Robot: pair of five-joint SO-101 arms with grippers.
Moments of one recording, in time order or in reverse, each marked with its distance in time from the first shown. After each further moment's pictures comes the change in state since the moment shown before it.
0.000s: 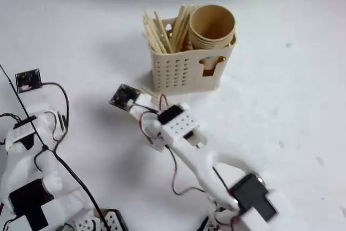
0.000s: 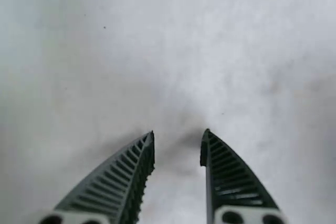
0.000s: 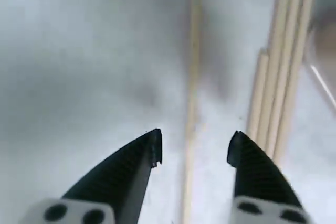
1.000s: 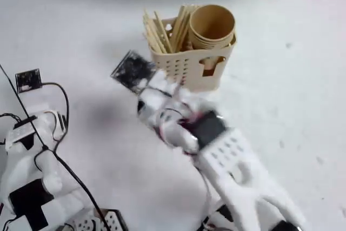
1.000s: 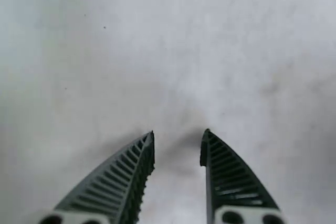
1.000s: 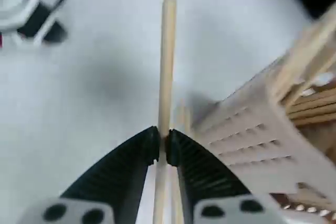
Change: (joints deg) left arm 0.0 0.0 0.0 0.0 0.0; right arm 1.1 -33.4 -14.0 10.4 -4.8
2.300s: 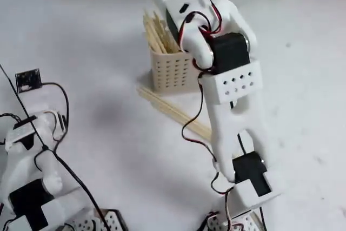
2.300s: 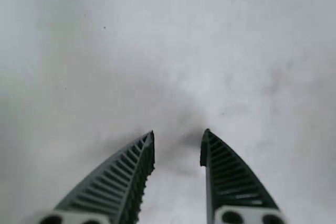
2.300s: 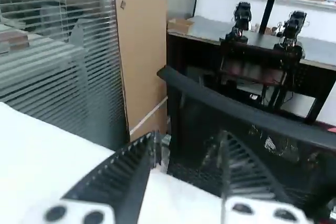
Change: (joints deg) left arm 0.0 0.0 0.0 0.0 0.0; right arm 15.6 41.2 -65.9 -9.2 -14.0
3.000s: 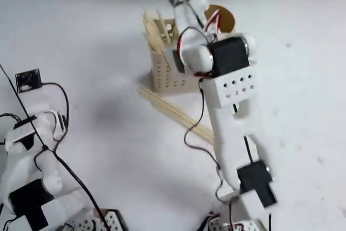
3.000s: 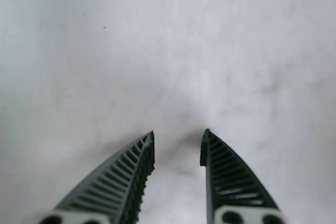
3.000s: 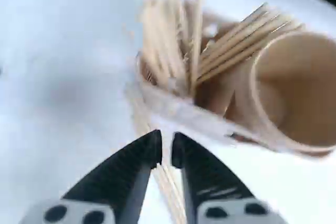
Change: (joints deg) left arm 0.0 0.0 0.0 0.0 0.0; right arm -1.2 -7.4 14.4 43.5 5.5
